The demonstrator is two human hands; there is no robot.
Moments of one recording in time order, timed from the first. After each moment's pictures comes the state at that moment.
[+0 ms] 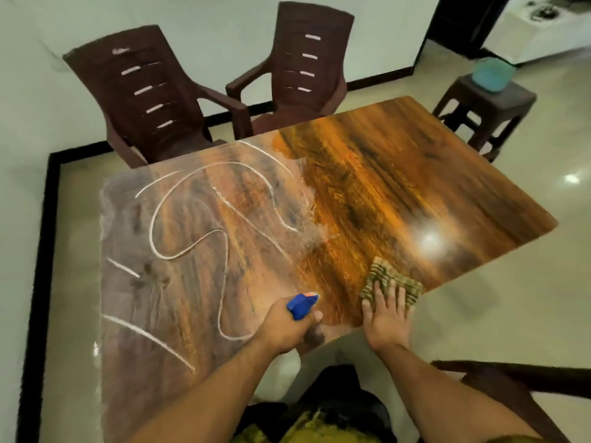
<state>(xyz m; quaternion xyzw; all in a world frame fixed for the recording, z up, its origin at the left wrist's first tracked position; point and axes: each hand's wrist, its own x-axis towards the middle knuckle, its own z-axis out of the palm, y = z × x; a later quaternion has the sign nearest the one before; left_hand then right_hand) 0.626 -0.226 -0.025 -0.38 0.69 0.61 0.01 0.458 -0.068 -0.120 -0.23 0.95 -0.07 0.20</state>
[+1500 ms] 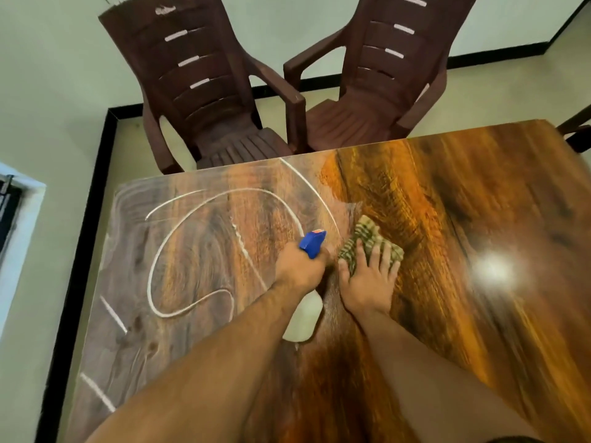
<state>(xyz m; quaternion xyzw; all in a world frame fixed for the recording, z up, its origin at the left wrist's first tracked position) 0.409 -0.475 -0.028 -0.59 0.60 0.53 -0.08 0.299 -0.383 -0.128 -0.38 0.91 -0.03 0.15</state>
